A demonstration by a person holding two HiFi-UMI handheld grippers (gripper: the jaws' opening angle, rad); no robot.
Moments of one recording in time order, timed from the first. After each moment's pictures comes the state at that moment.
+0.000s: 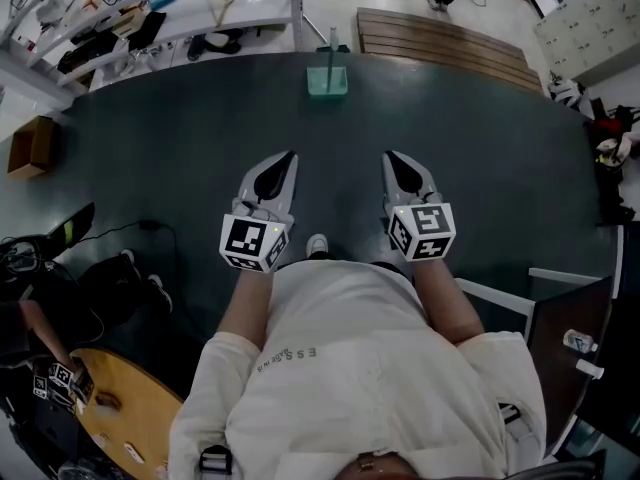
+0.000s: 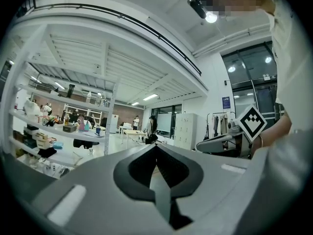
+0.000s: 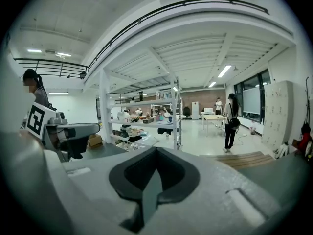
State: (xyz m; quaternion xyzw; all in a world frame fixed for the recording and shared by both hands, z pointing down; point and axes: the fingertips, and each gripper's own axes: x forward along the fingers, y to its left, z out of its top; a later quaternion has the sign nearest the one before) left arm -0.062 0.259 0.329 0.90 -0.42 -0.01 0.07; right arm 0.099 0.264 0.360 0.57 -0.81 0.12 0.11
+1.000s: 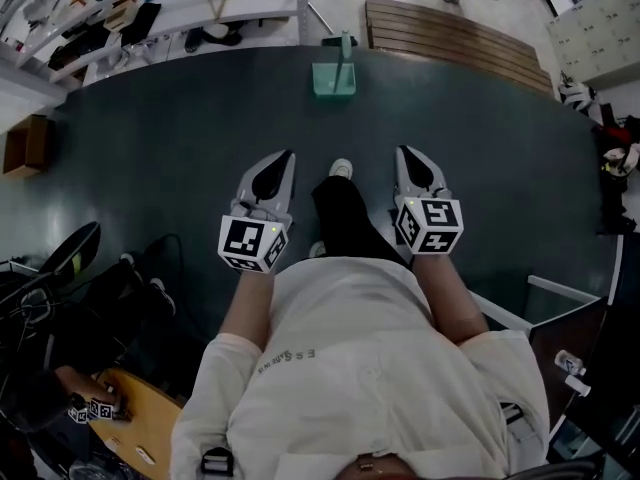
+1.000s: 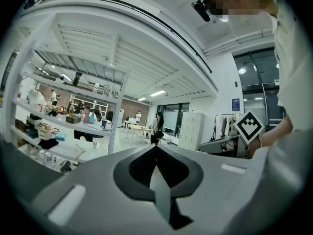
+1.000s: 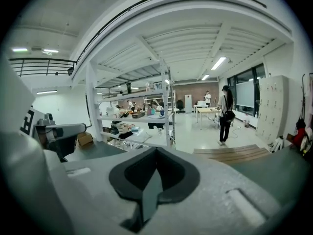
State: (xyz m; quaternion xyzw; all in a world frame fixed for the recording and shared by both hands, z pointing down) left arm -0.076 0.153 0.365 0.89 -0.44 0.00 0.11; right arm 0.120 0.150 0.400 0.60 -0.77 0.16 0.14
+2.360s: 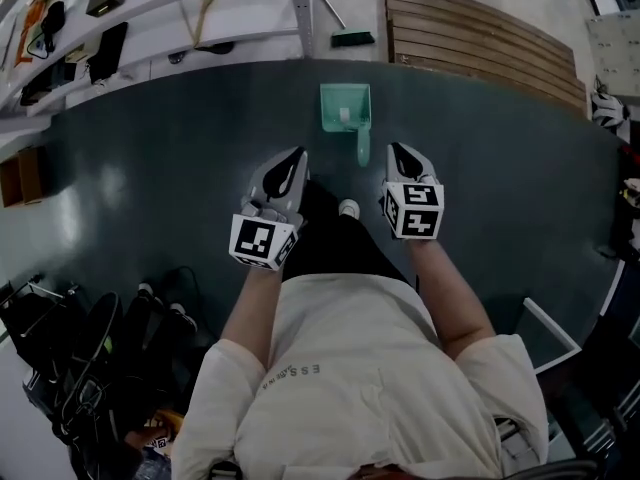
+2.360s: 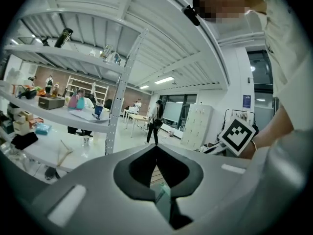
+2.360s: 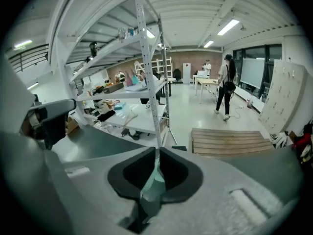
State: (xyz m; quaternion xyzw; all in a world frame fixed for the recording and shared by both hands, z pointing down) left arm -0.030 -0.263 0.461 0.89 -0.42 0.04 0.16; right arm 0.135 -0.257 0.556 0.57 -0.72 0.28 0.28
